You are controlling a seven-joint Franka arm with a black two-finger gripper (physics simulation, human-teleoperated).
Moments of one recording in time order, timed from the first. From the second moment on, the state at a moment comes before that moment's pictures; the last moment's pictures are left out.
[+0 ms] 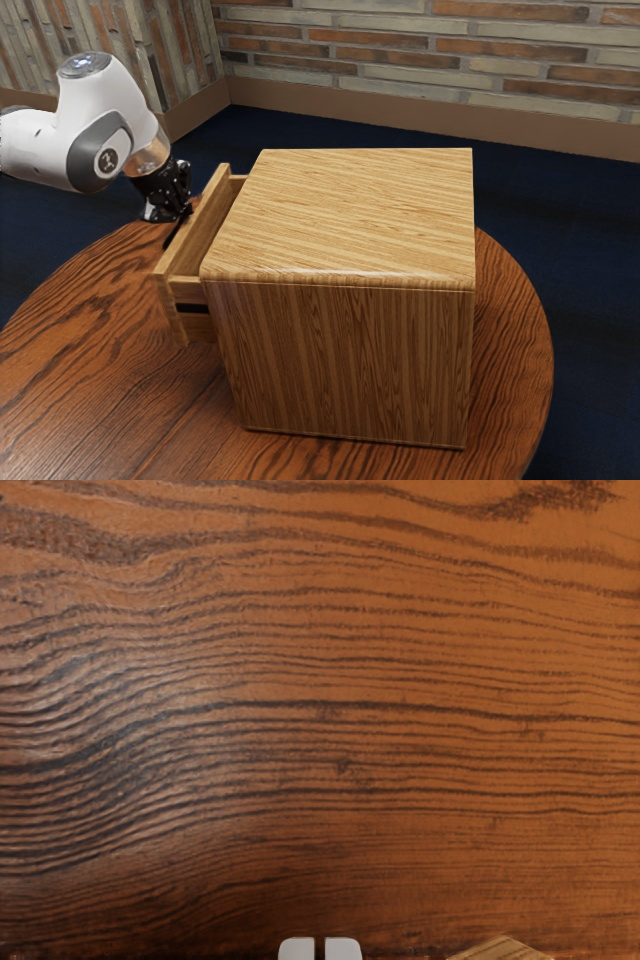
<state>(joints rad) 0.10 -0.11 0.00 -2.14 0.05 2.39 -1.59</state>
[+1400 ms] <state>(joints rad) 0.17 -0.44 -0.02 -2.15 0.01 2.08 -1.66</state>
